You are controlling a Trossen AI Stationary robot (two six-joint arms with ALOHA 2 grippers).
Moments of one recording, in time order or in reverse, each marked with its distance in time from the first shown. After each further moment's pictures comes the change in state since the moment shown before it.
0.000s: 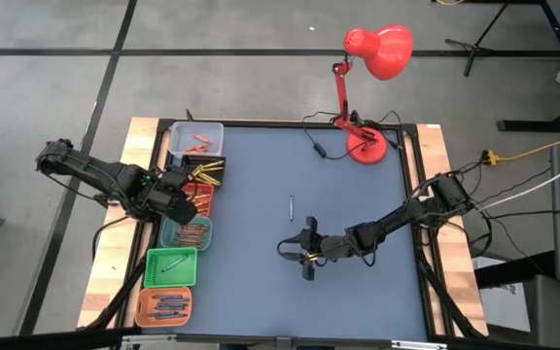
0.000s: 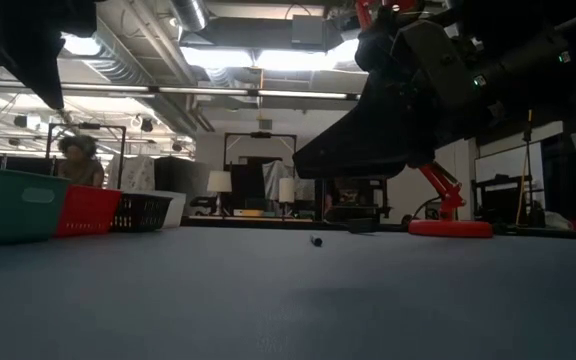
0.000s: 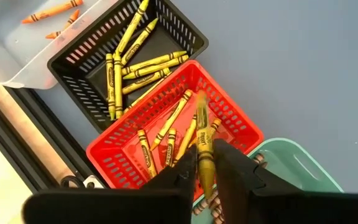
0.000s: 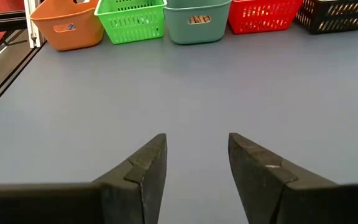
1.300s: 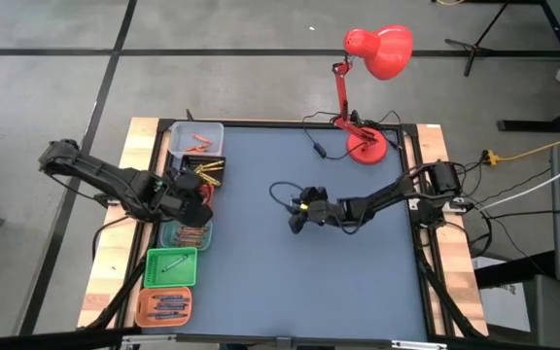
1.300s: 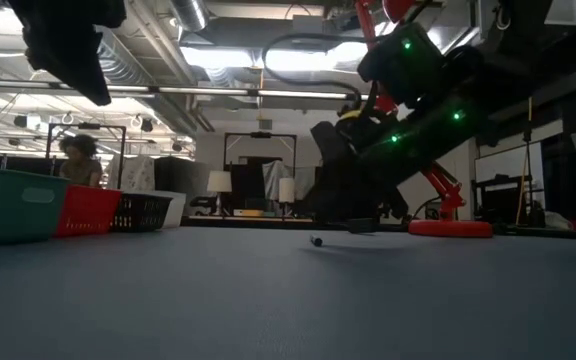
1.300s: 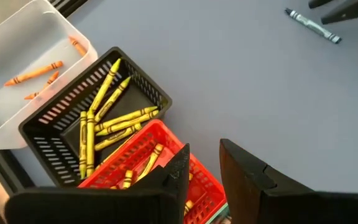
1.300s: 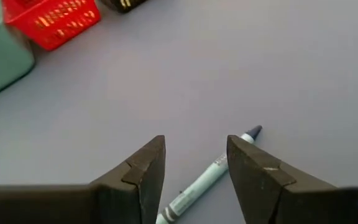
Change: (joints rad) left arm 0.000 0.108 0.000 0.227 -0.142 0.105; right arm -0.282 0.000 -0.001 -0.204 0.071 0.396
